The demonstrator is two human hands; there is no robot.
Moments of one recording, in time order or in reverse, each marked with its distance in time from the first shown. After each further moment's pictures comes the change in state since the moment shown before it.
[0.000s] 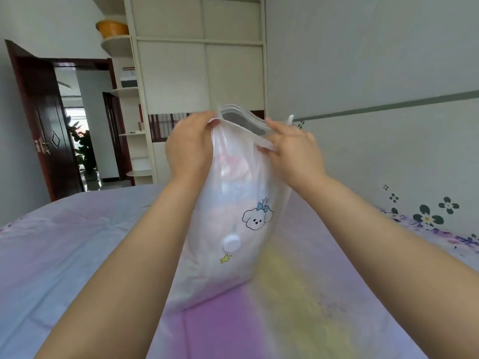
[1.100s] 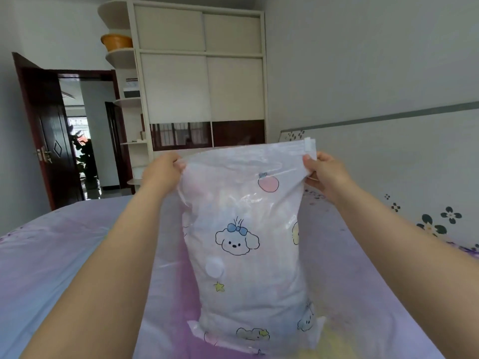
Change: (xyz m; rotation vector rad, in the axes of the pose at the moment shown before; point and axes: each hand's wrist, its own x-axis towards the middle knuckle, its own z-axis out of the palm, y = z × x) left_hand 0.011 -0.091 -0.005 0.261 -0.585 -0.450; right_hand -0.011 0.063 0.010 1.130 -0.089 0.854
